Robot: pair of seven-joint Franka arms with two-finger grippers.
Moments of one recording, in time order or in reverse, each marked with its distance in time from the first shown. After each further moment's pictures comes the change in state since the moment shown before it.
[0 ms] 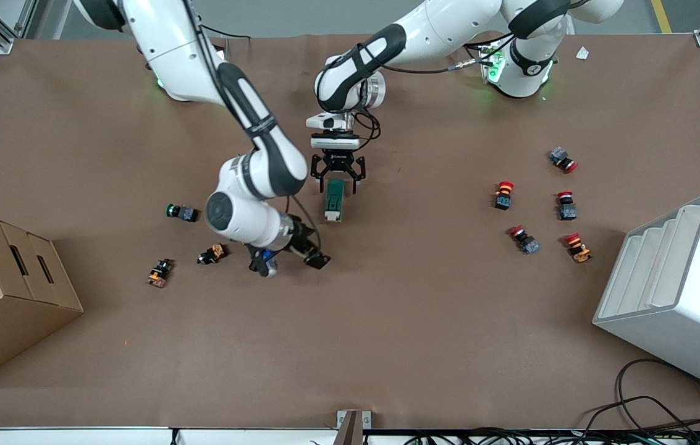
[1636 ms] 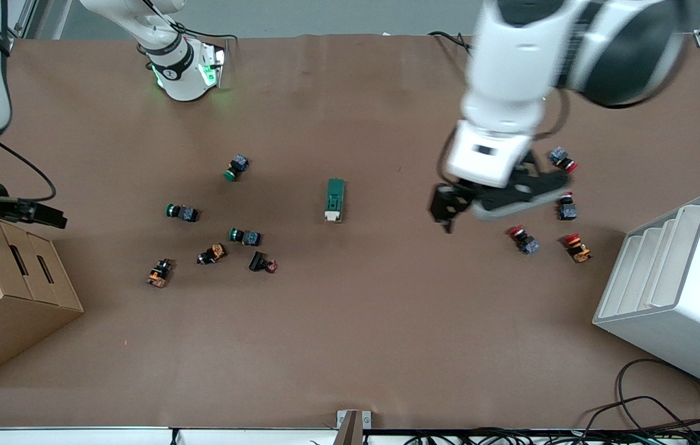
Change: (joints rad) left arm 0.625 -0.475 0.008 0.560 -1.434 -0.276 1.458; right arm -0.634 -0.488 0.040 0.094 -0.688 -0.686 -0.972
